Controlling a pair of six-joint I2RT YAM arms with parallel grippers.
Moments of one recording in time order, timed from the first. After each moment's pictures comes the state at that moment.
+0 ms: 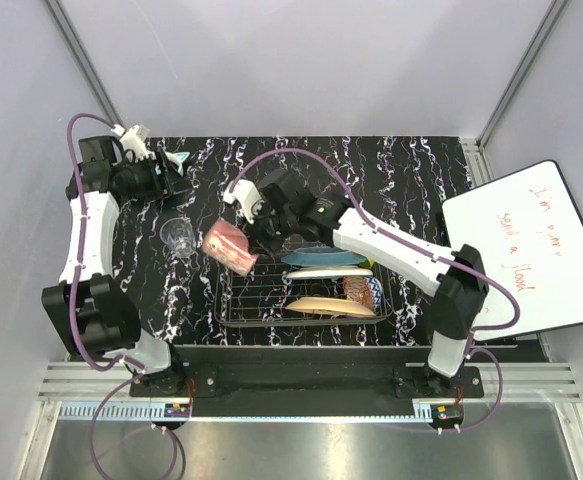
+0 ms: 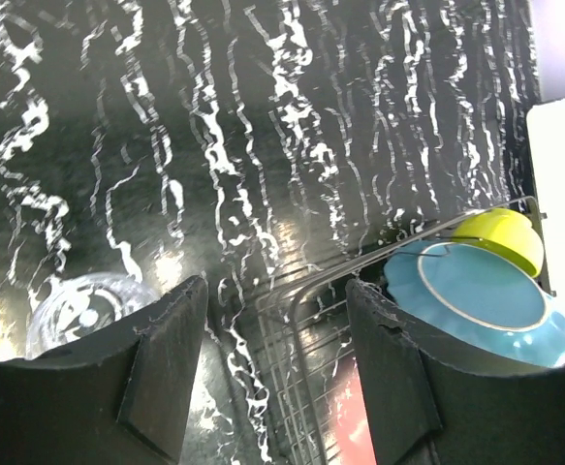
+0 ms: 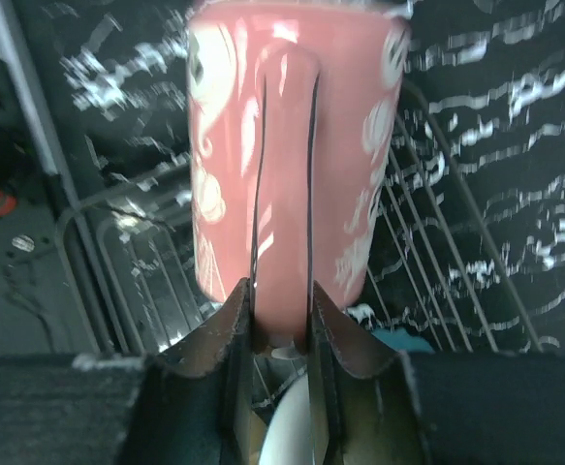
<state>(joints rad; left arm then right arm) 0.24 1.51 1.42 -0.67 0.72 -0.11 0.93 1.80 1.72 -0.60 -0.28 -0.11</state>
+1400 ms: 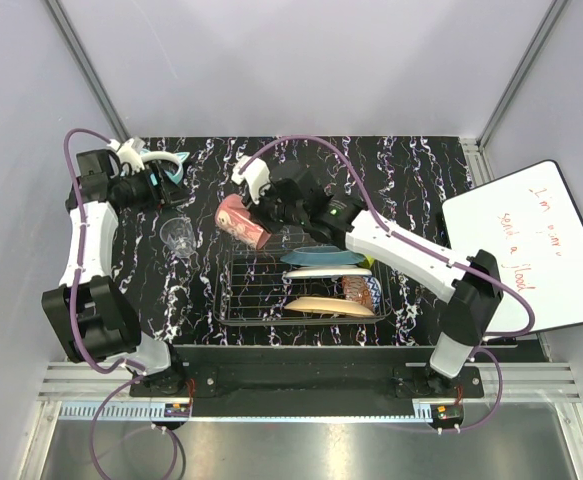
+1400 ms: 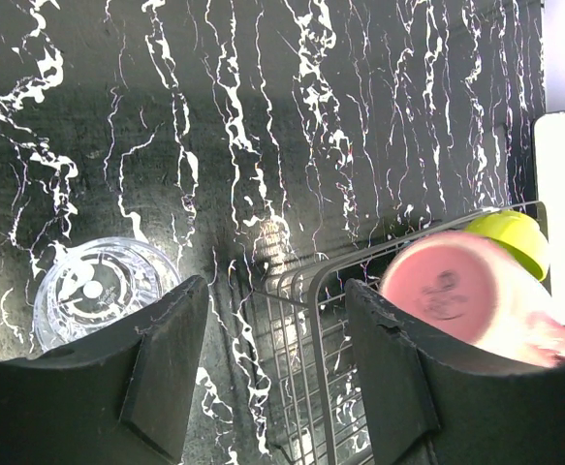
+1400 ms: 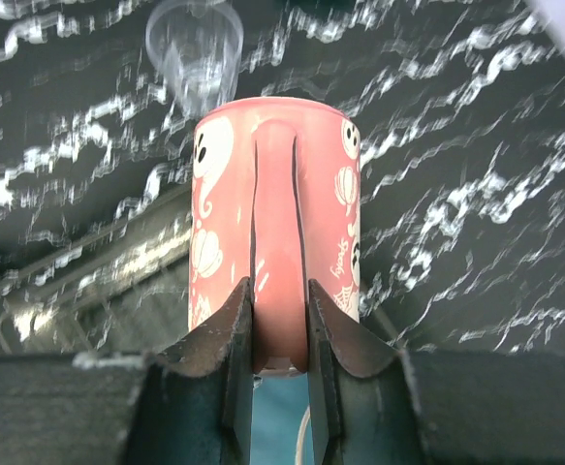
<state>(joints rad) 0.30 1.48 1.30 -0.62 0.74 -0.13 0.93 1.73 1.64 -0.40 -0.04 -0.14</state>
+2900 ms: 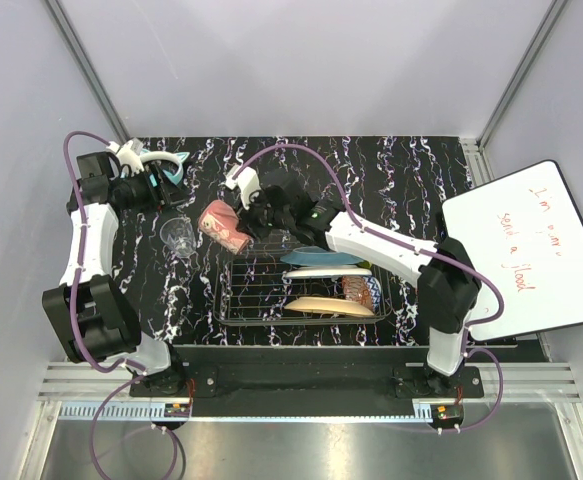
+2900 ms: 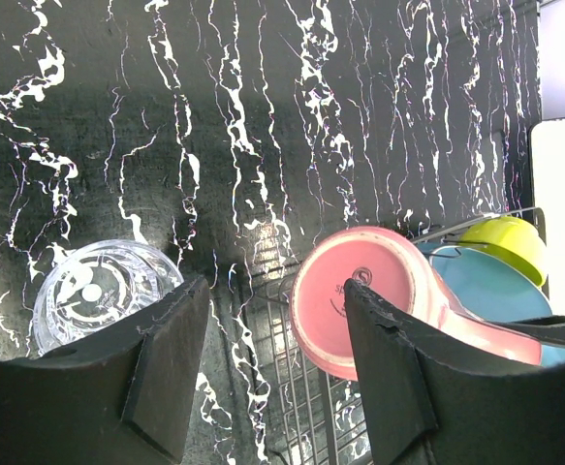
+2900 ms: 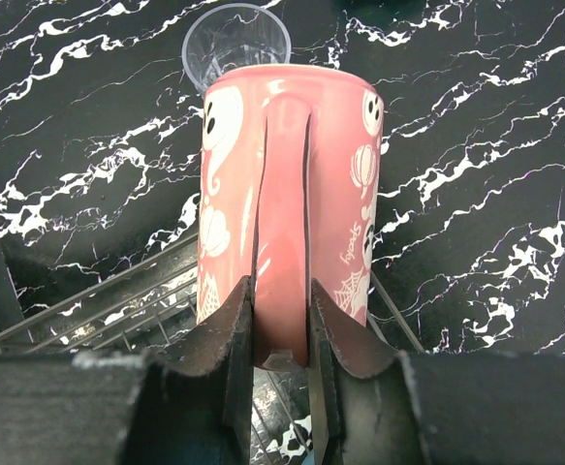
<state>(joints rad) 0.30 1.48 1.27 -0.58 0.74 -0.15 0.92 1.87 1.59 -0.20 -0.18 -0.07</state>
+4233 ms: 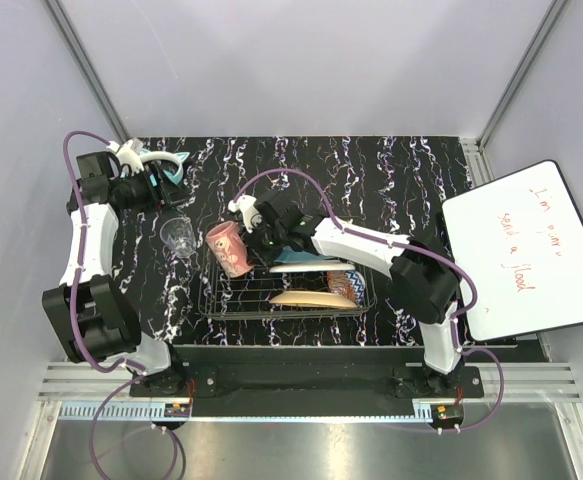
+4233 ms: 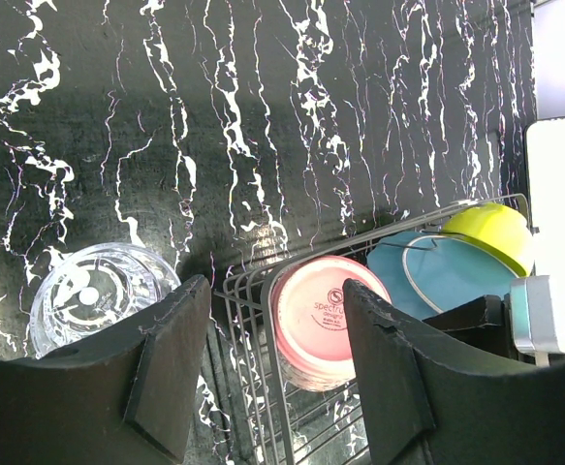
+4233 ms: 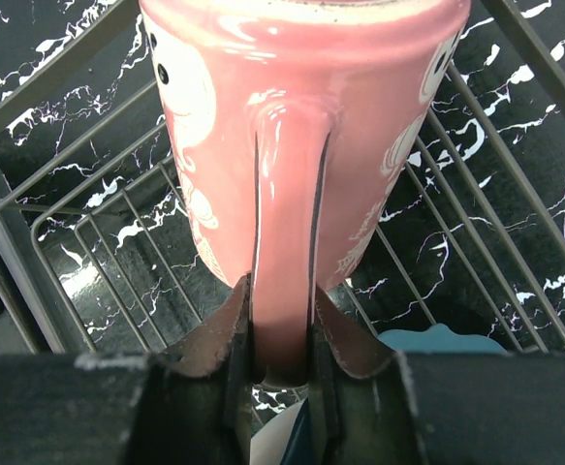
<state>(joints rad) 0.30 1.48 1.27 -0.57 0.75 -0.16 0.91 1.99 1.54 -0.33 -0.27 0.04</state>
